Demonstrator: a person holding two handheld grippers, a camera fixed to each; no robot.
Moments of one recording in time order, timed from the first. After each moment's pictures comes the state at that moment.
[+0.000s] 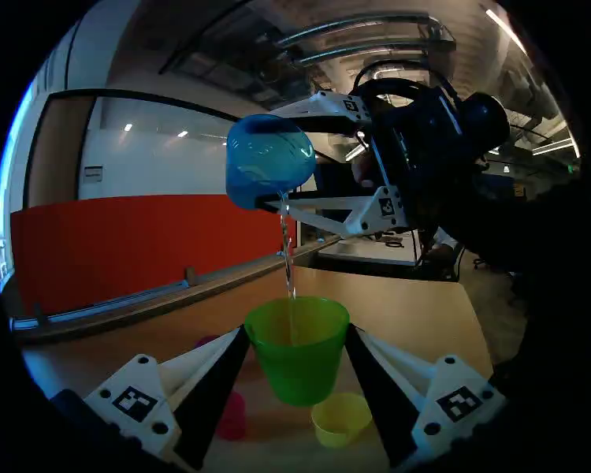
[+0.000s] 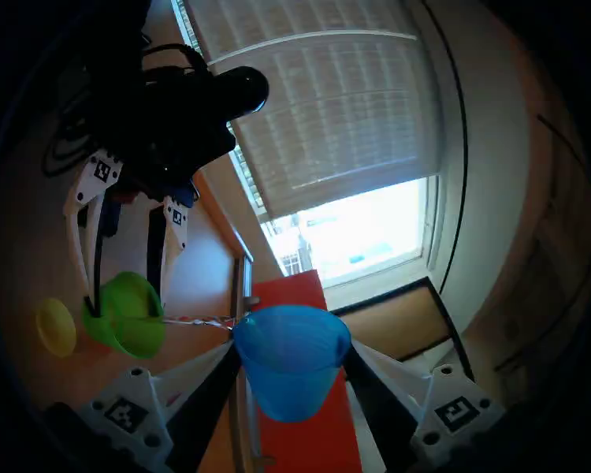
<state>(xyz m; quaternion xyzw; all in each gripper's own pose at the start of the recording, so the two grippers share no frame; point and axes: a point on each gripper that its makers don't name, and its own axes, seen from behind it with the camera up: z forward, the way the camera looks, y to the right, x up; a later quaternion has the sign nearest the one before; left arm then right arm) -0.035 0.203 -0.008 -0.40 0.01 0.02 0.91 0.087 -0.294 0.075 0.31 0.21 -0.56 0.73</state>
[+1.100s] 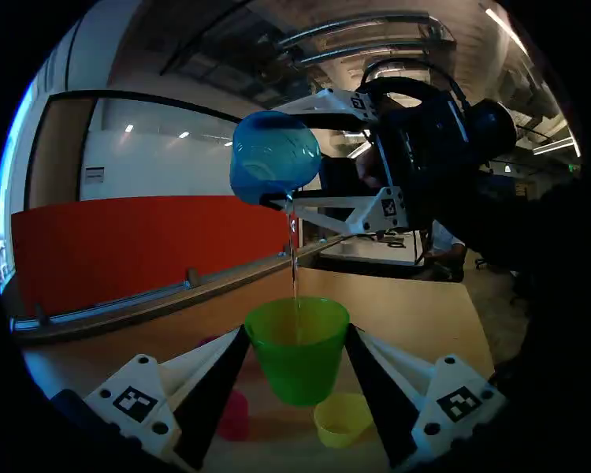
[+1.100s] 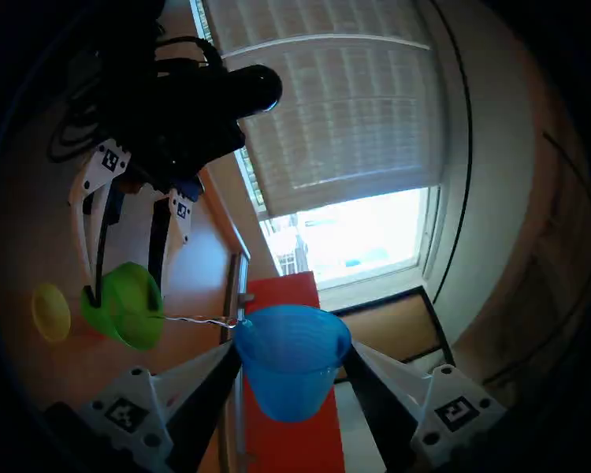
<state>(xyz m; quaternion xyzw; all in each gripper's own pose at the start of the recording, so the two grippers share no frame) -0.033 0.202 -0.004 -0.40 0.01 0.02 0.92 0.094 -0.292 0.072 0.30 0.23 -0.59 0.72</state>
